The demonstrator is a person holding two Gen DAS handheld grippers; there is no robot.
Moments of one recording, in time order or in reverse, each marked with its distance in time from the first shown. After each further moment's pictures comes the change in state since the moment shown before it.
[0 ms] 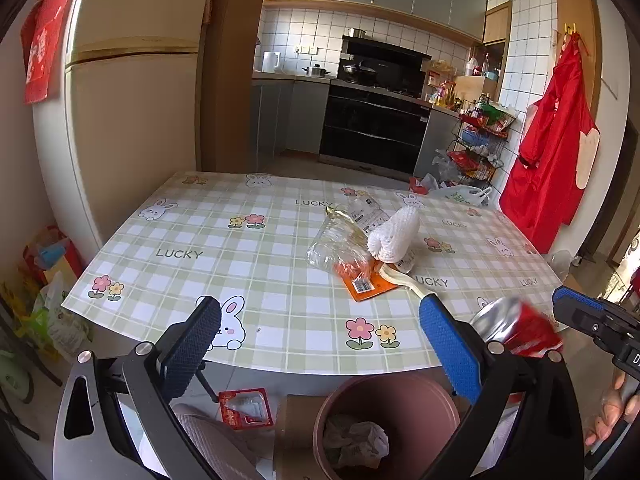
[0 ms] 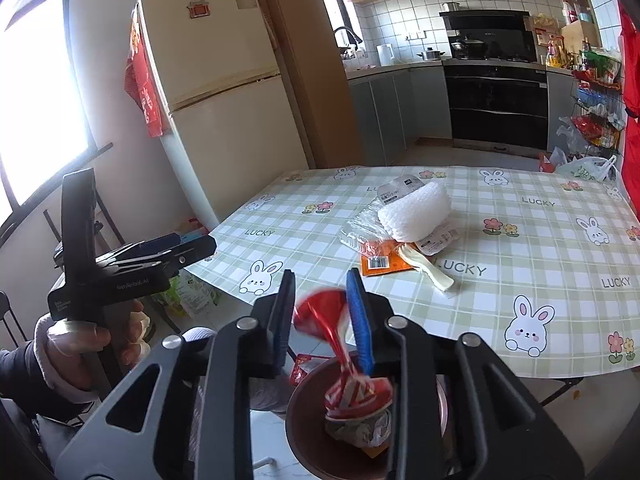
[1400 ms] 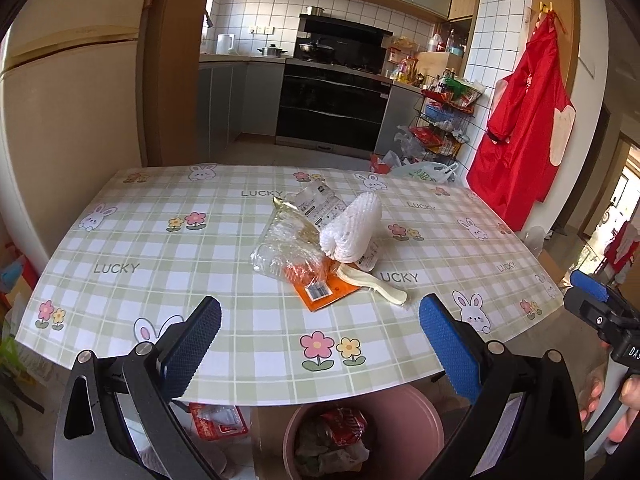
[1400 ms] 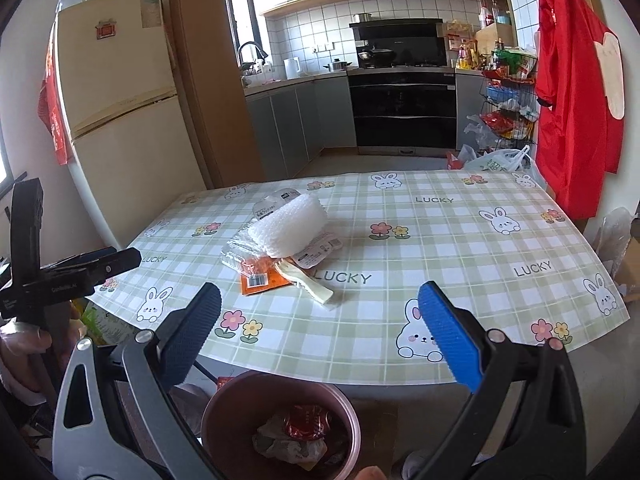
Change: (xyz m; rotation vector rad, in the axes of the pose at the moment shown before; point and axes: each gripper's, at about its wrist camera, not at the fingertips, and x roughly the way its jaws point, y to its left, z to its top) left arm 0.073 -0.033 0.027 0.068 0.082 -0.154; right arm -0.008 -0.081 -0.003 0.102 -0.058 -0.344
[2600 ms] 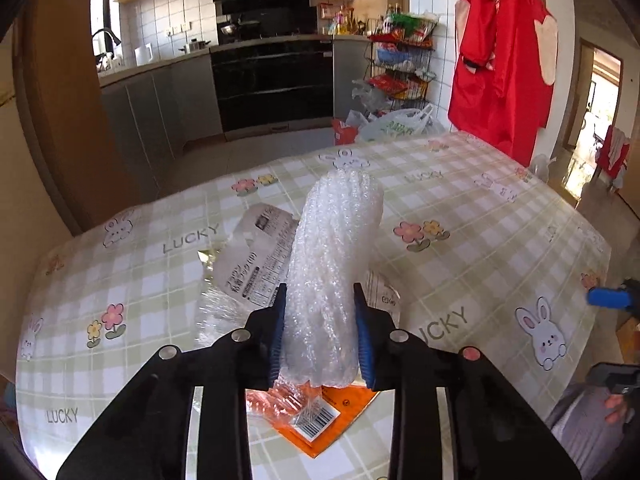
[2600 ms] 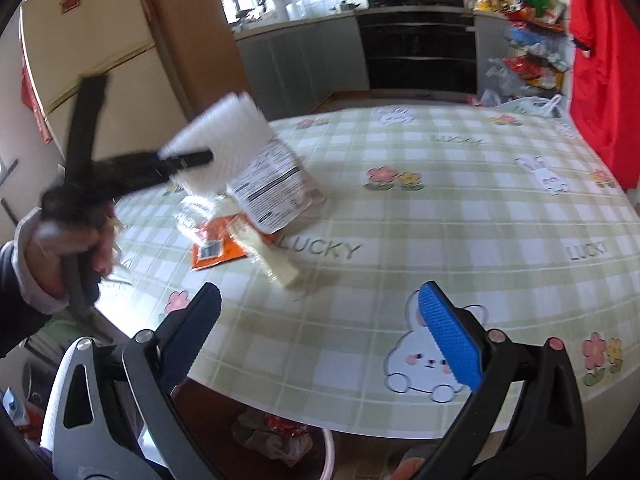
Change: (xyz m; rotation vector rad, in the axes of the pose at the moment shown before) left arm 0.191 -0.030 0.068 0.287 0.075 -0.064; right arm 0.139 -0.052 -0.007 0.001 0.226 0.100
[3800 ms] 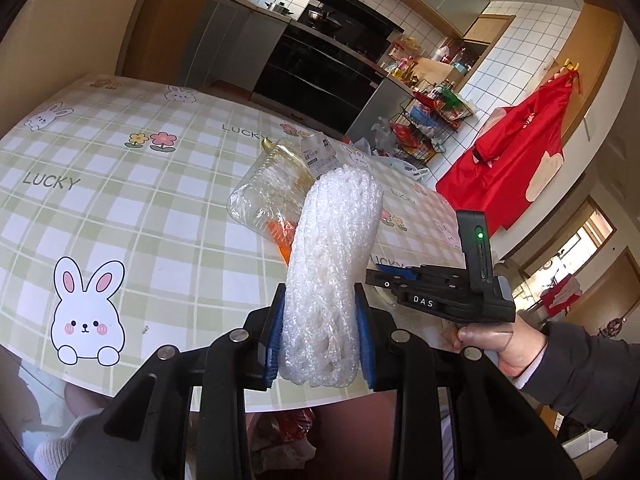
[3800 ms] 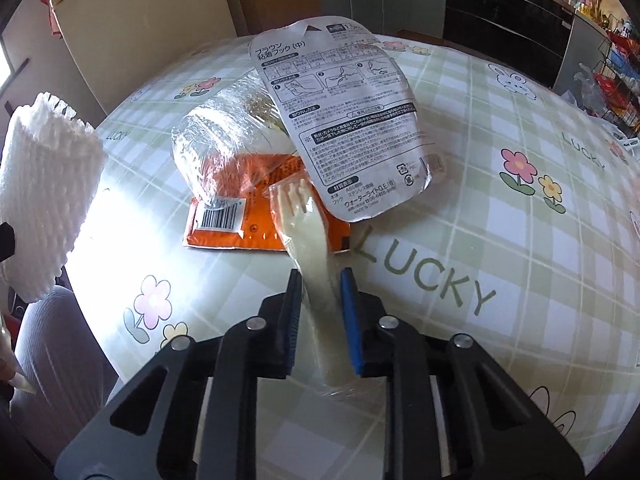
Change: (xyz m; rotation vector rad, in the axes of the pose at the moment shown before) left arm -0.114 0.053 -0.140 -0.521 -0.028 -0.204; right arm 0.141 0.064 0.024 -0.238 0.273 0.048
